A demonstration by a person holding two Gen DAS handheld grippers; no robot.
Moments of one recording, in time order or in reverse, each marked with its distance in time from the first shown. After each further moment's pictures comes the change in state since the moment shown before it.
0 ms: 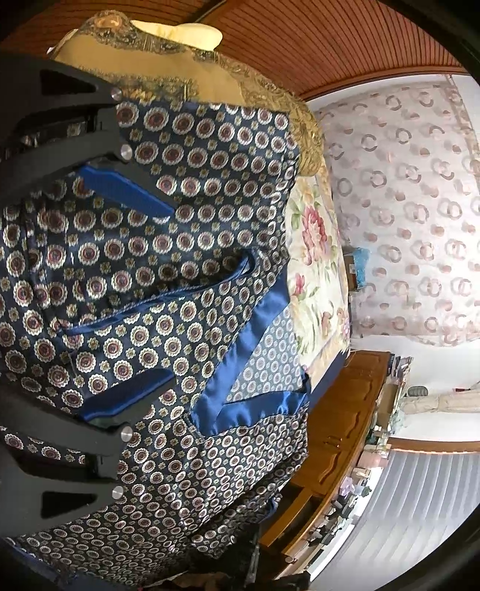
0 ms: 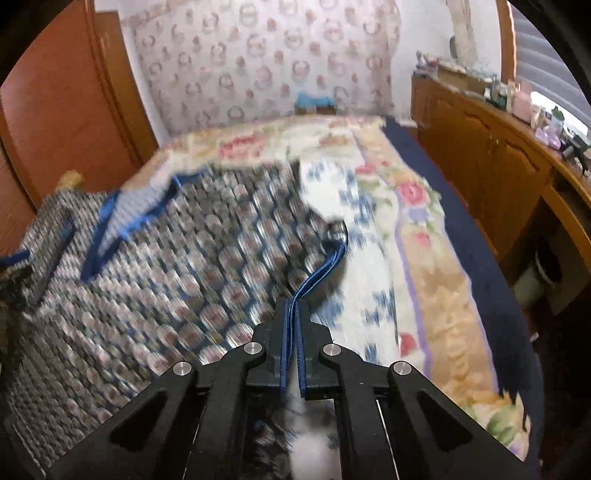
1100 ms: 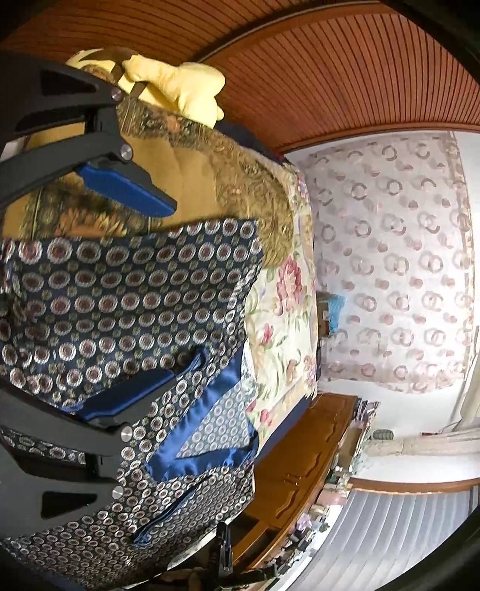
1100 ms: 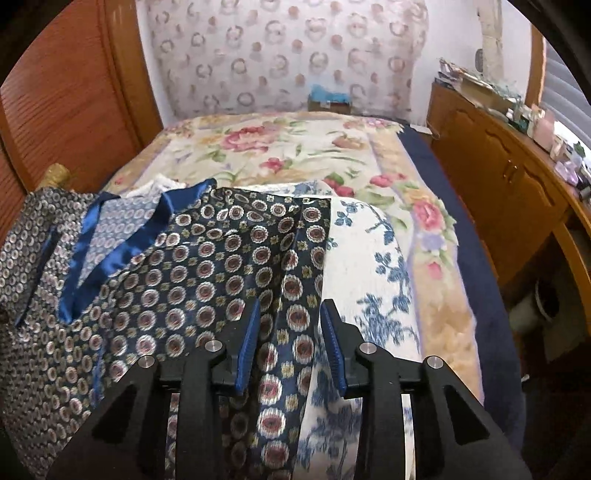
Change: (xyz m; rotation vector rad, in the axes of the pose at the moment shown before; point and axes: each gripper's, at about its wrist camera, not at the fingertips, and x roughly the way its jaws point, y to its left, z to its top) left arm -0.029 0.069 0.017 -0.117 -0.097 0.127; right arm 0.067 0.013 0.059 -0.112 0.091 -0.041
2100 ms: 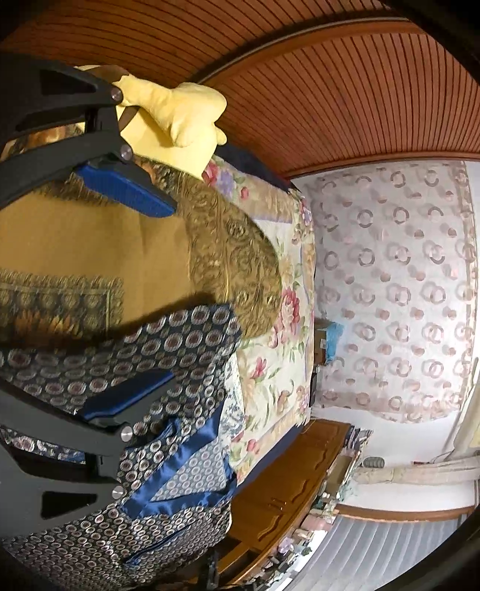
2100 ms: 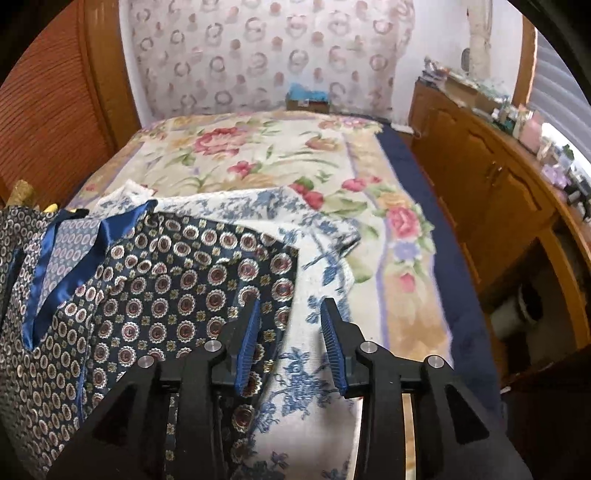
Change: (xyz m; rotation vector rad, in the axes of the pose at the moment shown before) left arm 0.021 0.067 0.019 -0.063 0.008 0.063; right arm 0.019 -0.044 0.024 0.028 0.012 -0.054
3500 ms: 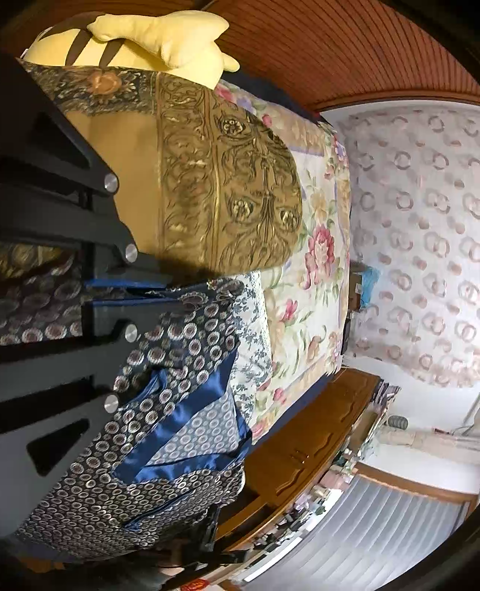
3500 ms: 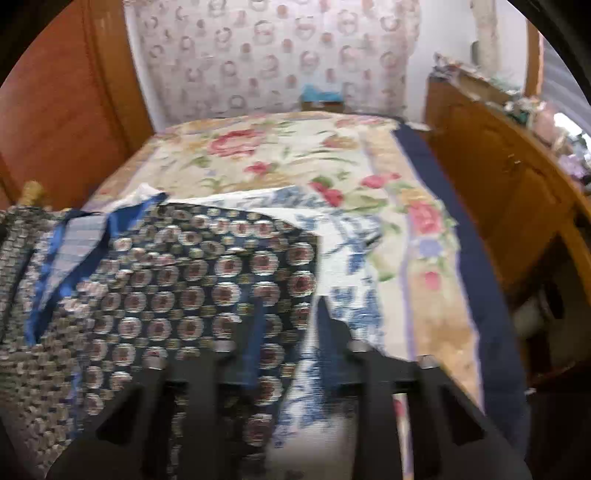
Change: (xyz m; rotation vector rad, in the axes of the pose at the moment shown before) left arm 0.054 -0.024 0.027 0.025 0.154 -0.258; right arm 0.016 -0.002 -0.012 0.007 -0.021 0.098
